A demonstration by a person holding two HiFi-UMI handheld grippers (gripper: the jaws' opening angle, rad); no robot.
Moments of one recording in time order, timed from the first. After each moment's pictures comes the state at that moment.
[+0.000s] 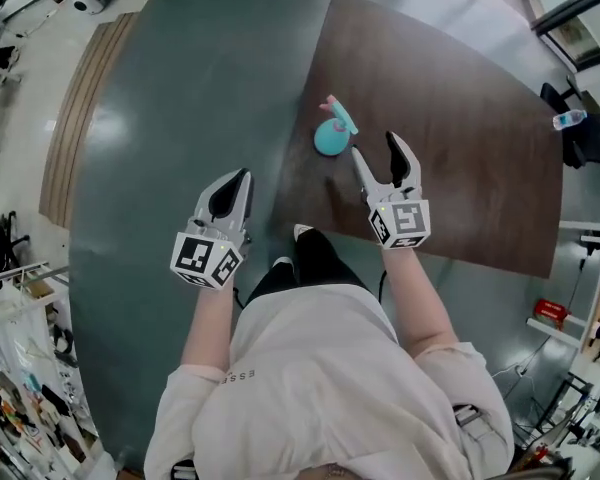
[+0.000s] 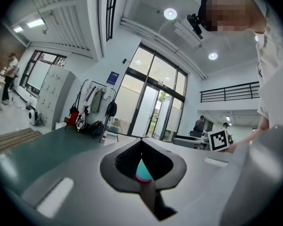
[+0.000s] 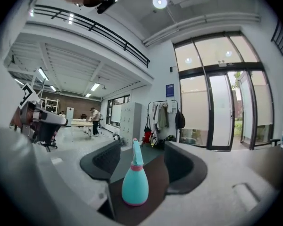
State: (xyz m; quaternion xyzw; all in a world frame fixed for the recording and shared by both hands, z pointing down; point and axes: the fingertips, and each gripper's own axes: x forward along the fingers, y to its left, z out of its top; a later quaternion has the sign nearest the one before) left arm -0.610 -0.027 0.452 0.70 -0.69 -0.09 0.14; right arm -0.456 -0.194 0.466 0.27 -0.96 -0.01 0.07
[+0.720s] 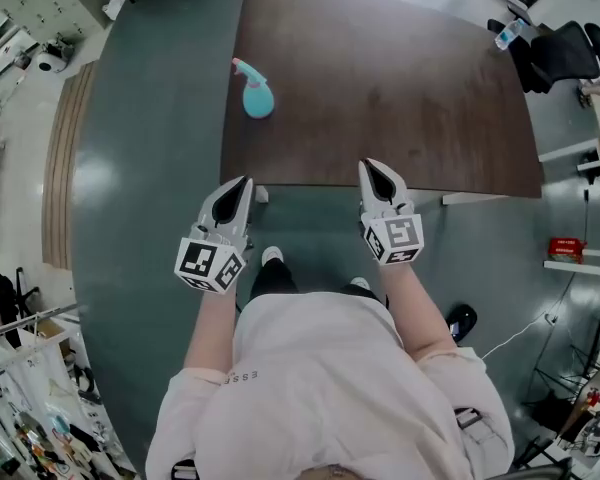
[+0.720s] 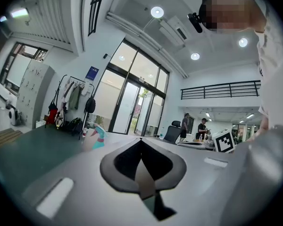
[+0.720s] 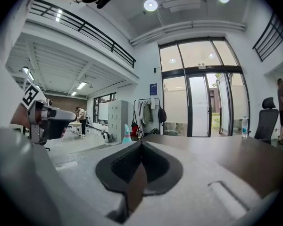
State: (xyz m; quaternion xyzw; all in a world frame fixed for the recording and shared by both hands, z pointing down) left arm -0.418 0.004 0.433 0.78 -0.61 -0.07 0.13; right arm -0.235 -0.103 0.471 0.36 -0.93 0.02 0.08
